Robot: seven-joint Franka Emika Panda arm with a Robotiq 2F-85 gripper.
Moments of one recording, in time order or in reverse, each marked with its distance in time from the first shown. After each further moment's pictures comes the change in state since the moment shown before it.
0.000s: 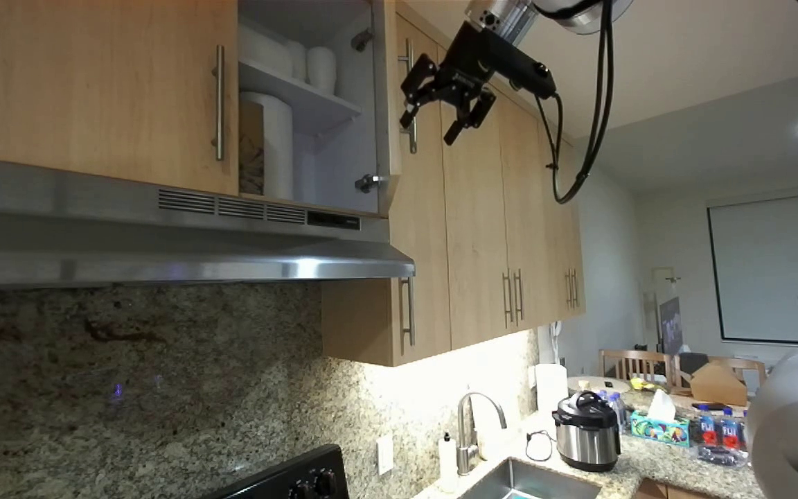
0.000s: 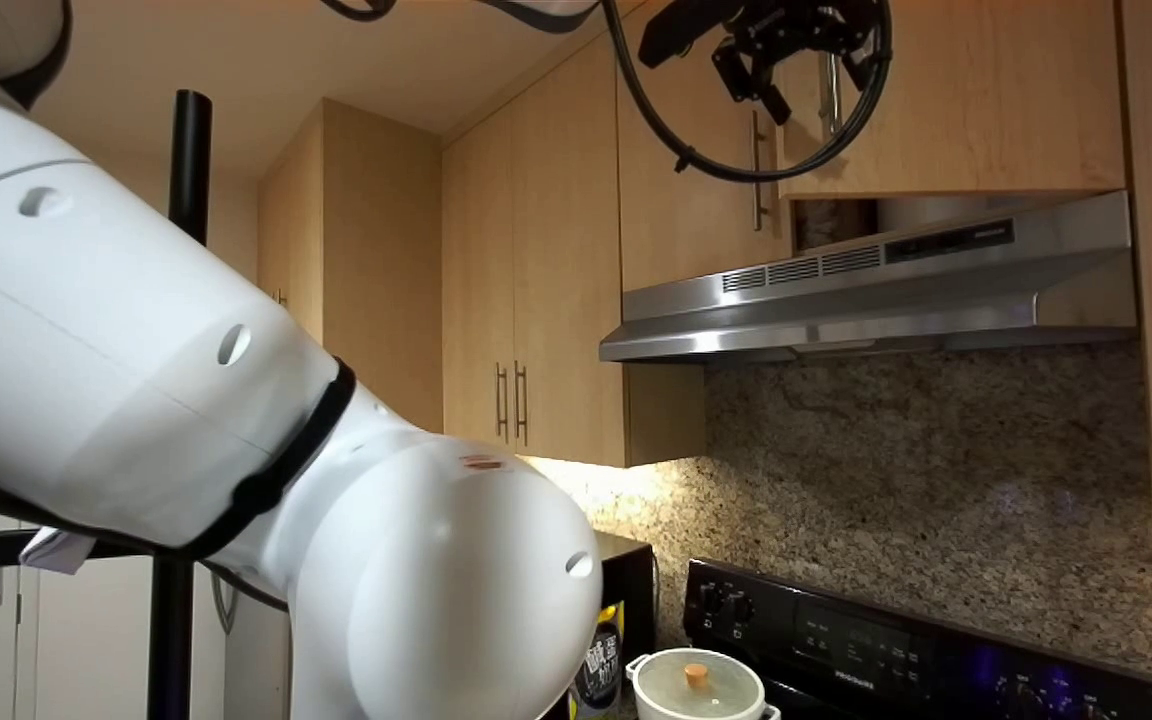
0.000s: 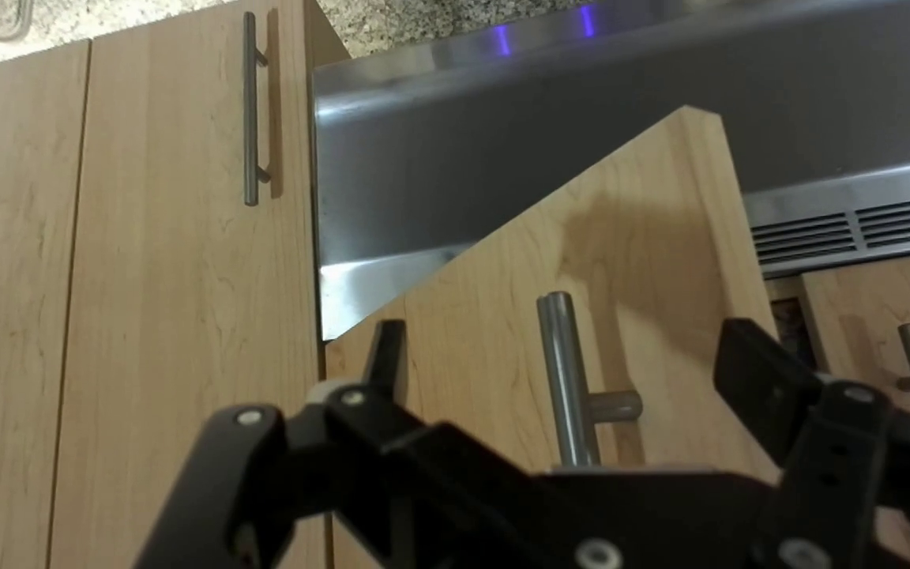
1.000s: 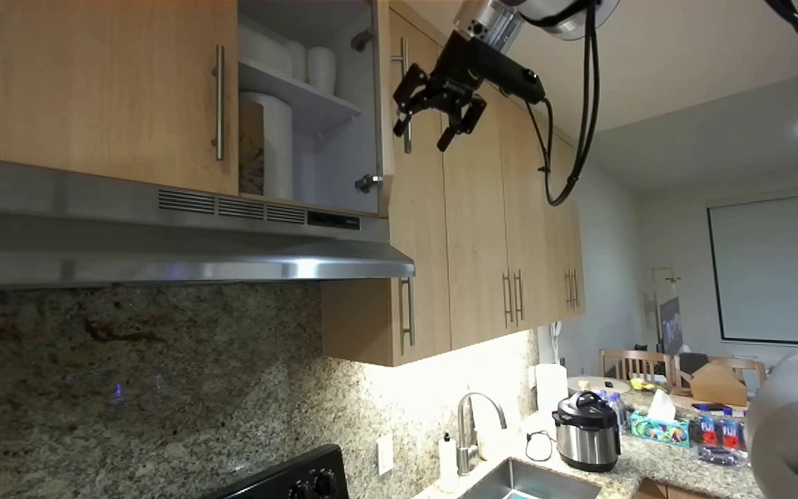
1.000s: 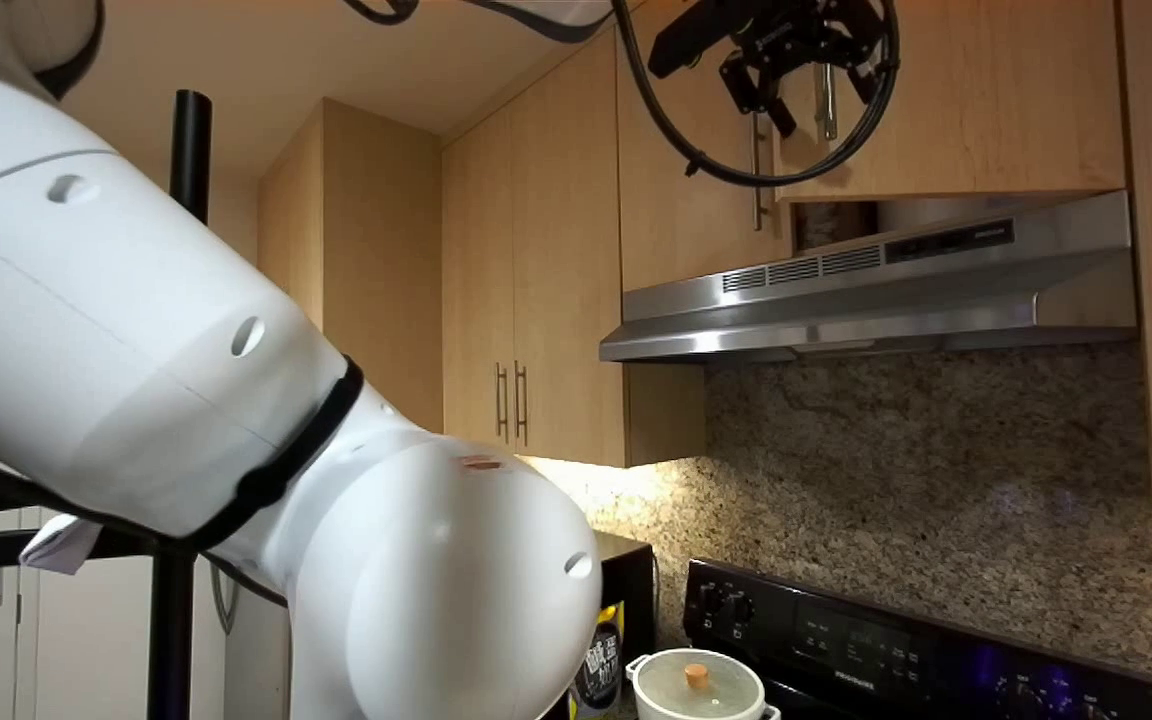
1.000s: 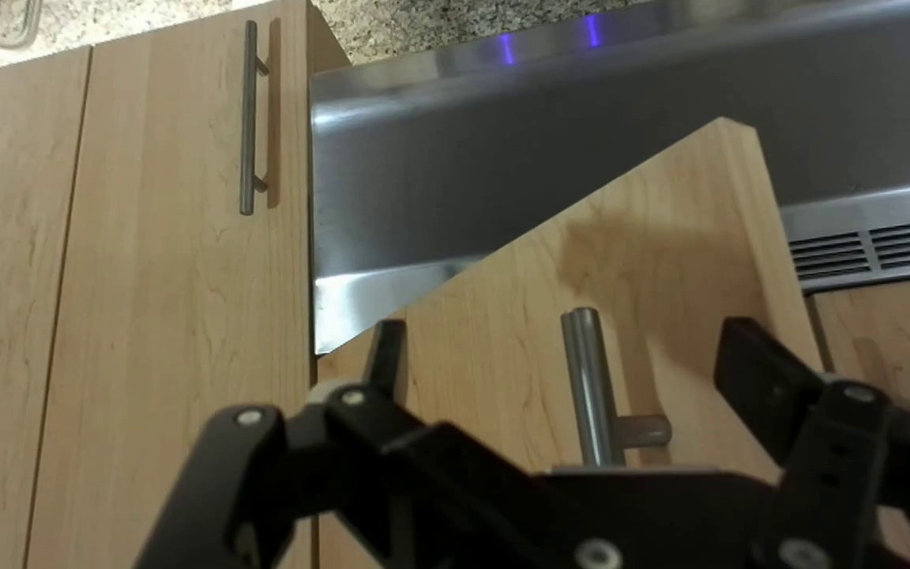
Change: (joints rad) arm -0.003 0.050 0.011 0.024 -0.007 -0.004 -0.004
